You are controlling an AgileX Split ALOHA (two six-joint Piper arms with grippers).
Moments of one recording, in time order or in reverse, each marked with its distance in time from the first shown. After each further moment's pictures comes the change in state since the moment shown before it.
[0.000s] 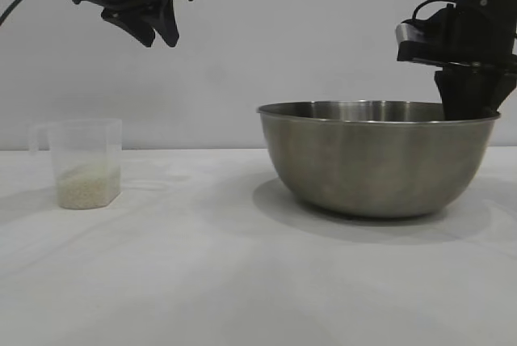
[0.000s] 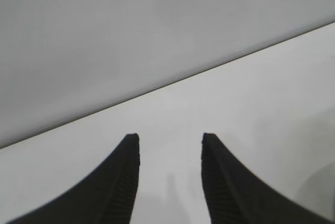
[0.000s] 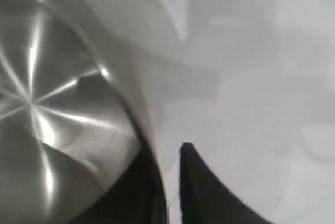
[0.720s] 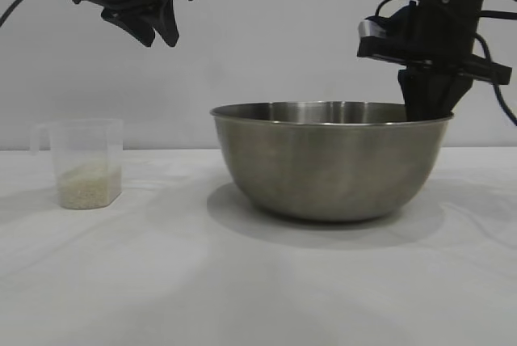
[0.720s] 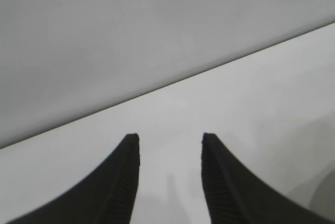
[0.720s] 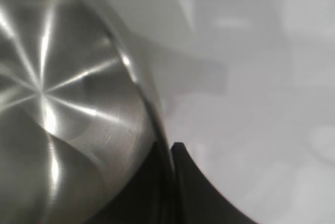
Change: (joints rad) left arm 0.000 0.000 0.000 0.000 0.000 0.000; right arm 0.091 0.000 0.000 0.058 -0.002 0.000
